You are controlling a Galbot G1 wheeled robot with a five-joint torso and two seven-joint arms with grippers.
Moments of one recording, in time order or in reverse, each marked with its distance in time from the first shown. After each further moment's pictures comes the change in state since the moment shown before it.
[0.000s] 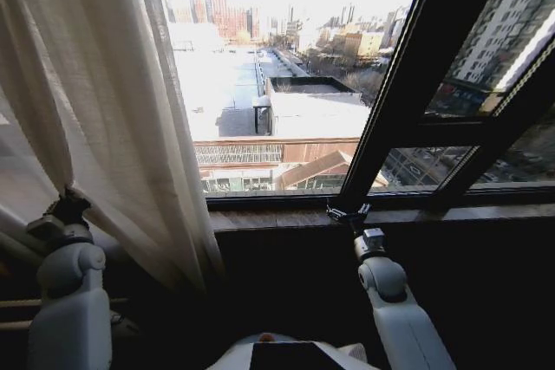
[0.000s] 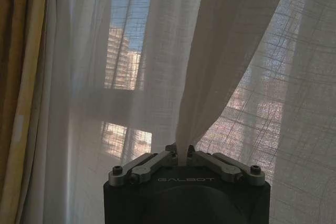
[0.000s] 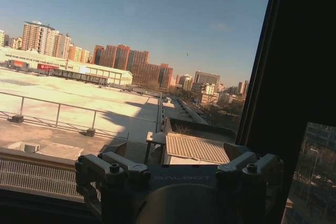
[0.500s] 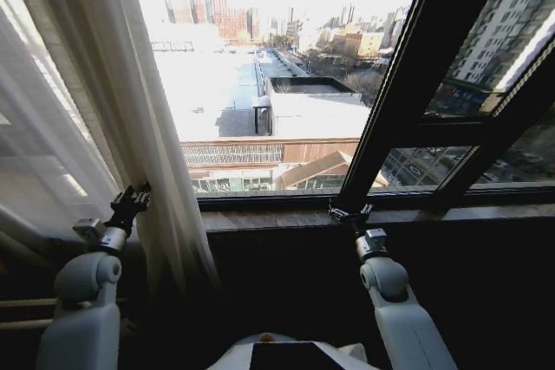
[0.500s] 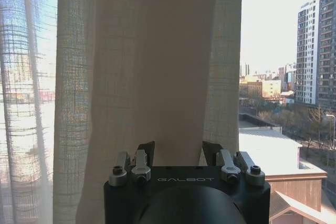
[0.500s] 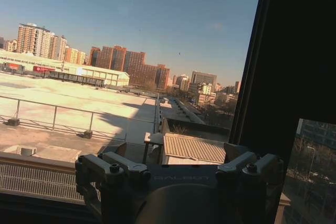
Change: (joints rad) left arm 0.131 -0.042 0.161 -0.135 0.082 0.043 0.547; right arm -0.005 -0.008 0.022 -0.010 0.027 0.014 0.000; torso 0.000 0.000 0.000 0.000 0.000
